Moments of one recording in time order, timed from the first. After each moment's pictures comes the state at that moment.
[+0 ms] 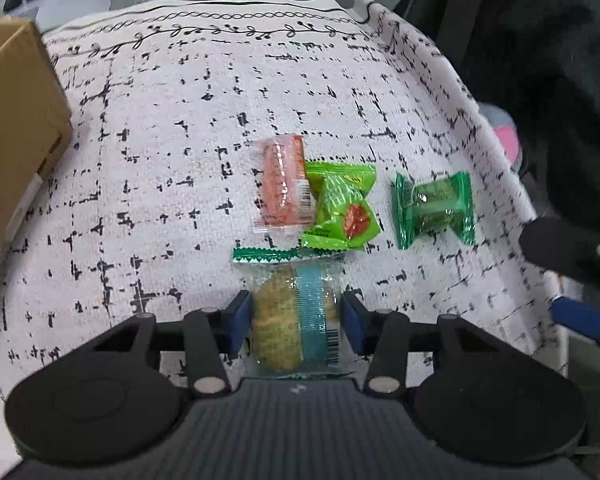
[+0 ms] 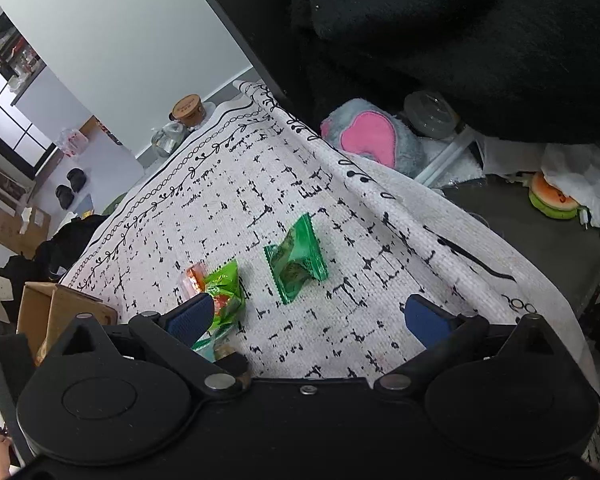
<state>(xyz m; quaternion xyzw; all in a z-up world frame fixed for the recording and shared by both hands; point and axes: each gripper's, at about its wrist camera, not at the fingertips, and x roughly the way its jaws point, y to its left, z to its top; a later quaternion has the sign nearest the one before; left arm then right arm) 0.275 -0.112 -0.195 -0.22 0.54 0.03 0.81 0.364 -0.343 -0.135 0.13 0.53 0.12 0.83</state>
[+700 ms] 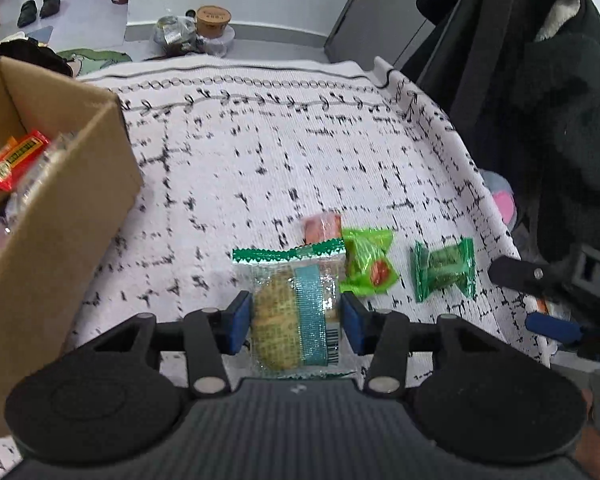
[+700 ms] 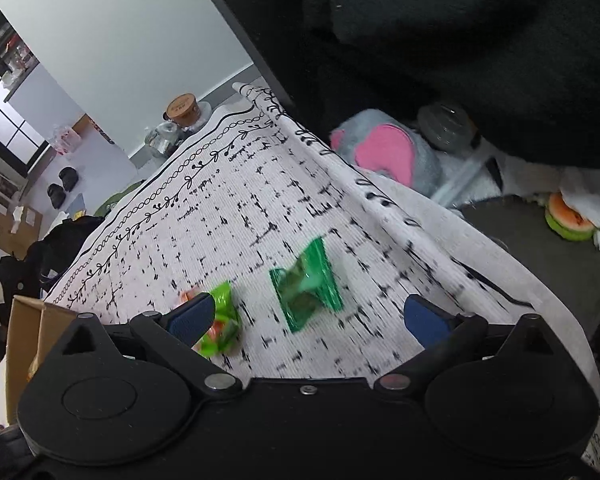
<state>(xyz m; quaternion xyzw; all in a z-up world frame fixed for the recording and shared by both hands) 0.268 -0.066 -0.156 -0.22 0.50 0.04 0.84 0.388 -0.322 -0.141 0.12 0.53 0.11 0.83</state>
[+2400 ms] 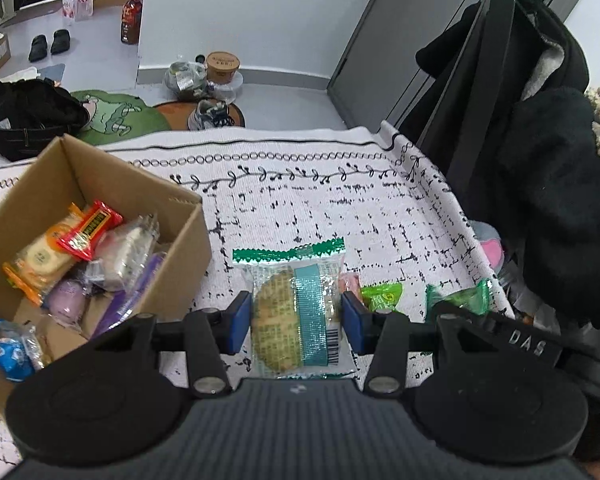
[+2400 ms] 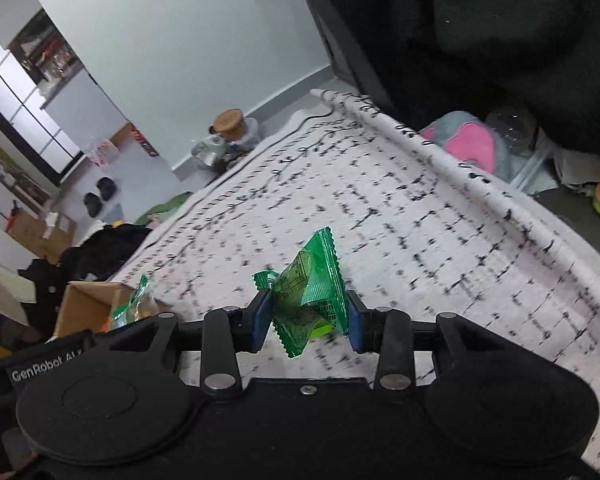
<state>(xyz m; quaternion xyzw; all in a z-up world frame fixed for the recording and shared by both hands) 0.247 -0.019 -0.097 -0.20 0.45 0.05 0.87 0.338 -0.264 -0.112 0.15 0.49 0.15 0.85</state>
